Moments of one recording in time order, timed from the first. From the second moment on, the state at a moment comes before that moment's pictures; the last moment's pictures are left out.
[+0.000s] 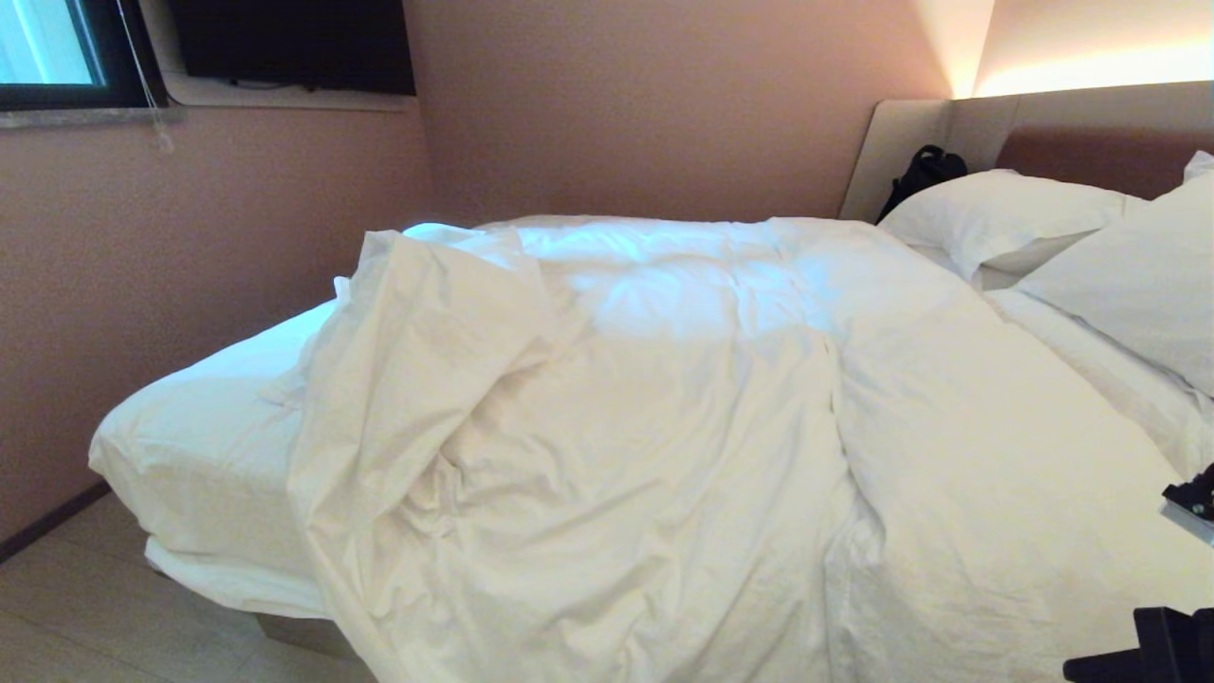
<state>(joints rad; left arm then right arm) 0.01 0.00 0.00 0.01 -0.01 0.01 0.17 1.14 -0.65 0.49 0.15 0.45</state>
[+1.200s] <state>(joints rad) 0.01 0.00 0.00 0.01 -0.01 0.01 0.25 0.64 -0.57 0.32 0.02 0.44</state>
